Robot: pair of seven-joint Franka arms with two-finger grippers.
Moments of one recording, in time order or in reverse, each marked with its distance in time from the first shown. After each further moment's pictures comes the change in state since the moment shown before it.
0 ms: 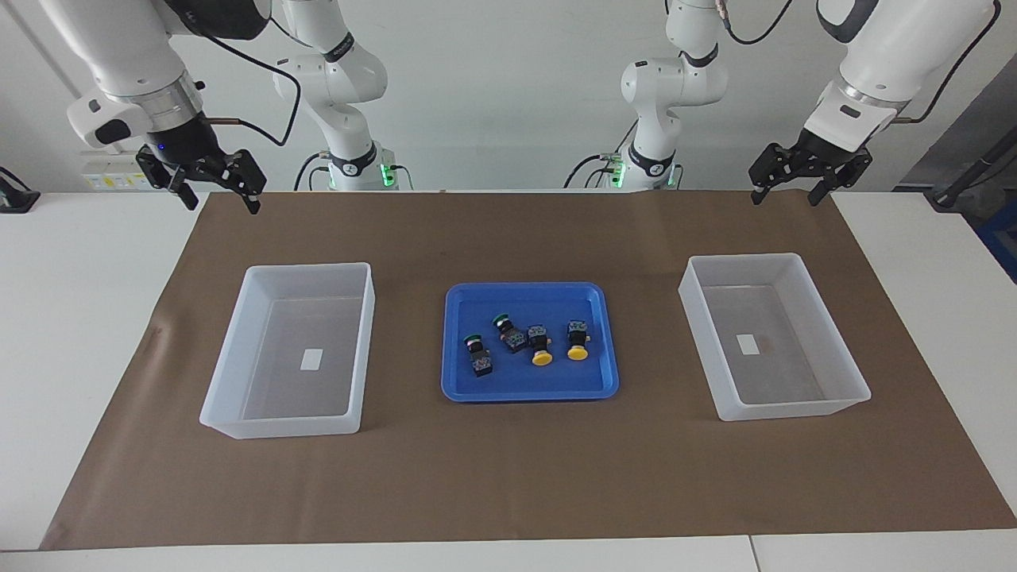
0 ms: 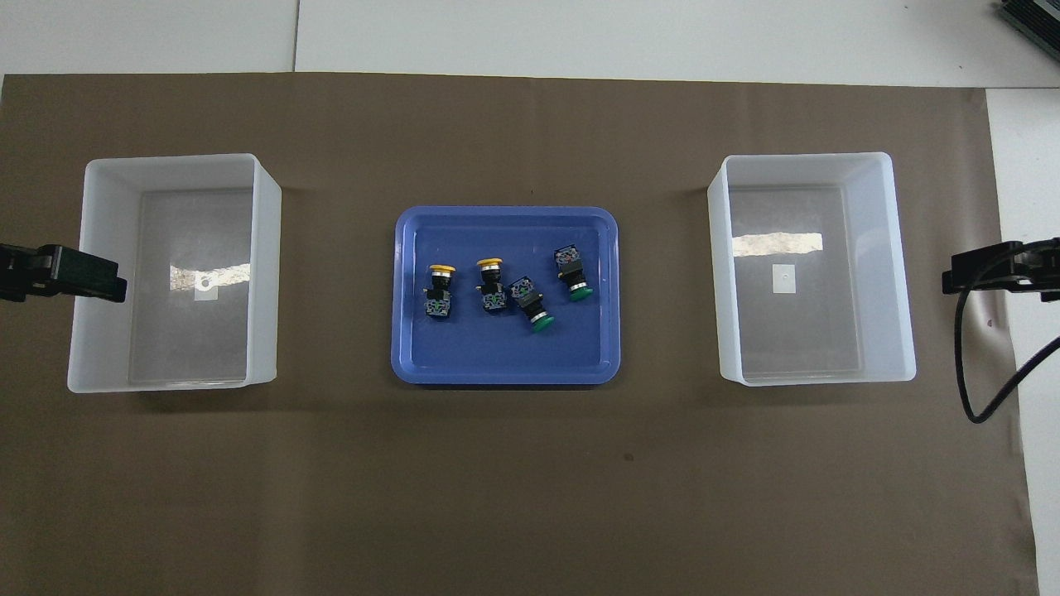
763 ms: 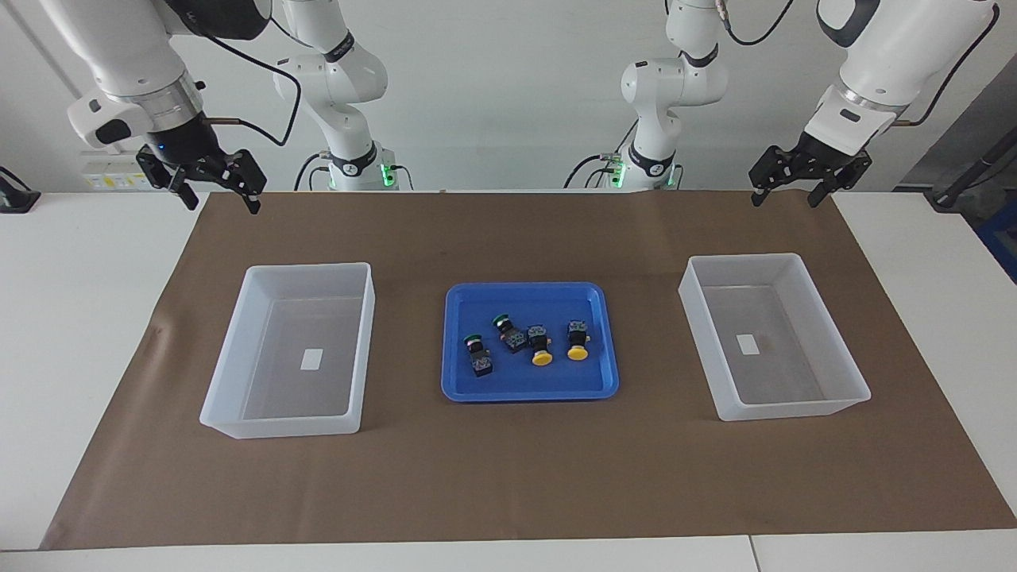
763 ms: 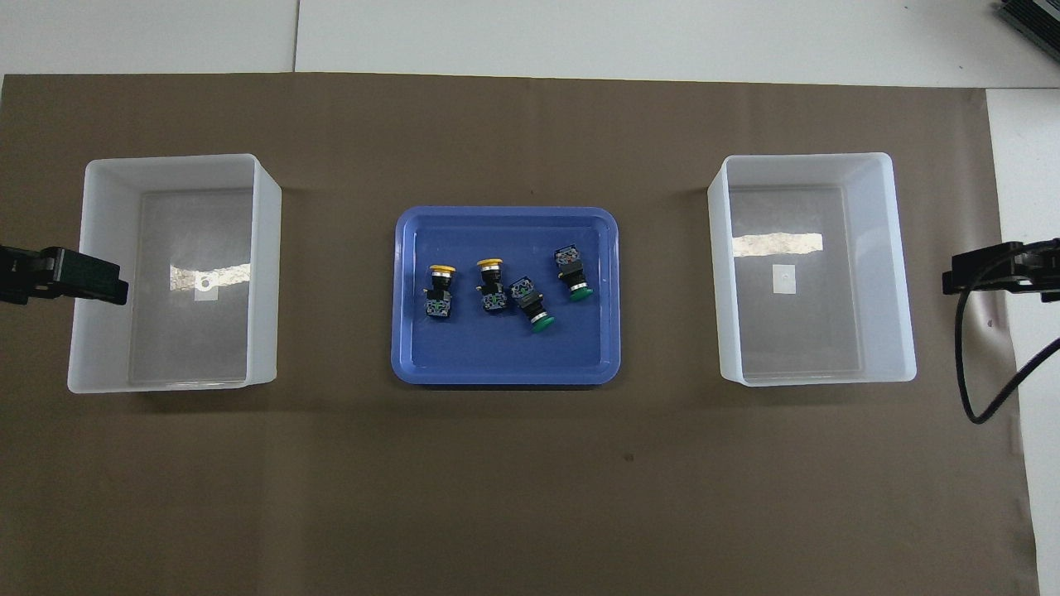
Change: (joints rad) left arm 0.006 -0.001 -0.009 -0.011 0.000 0.003 0.000; right arm 0.000 0.000 0.000 0.000 0.000 0.000 0.000
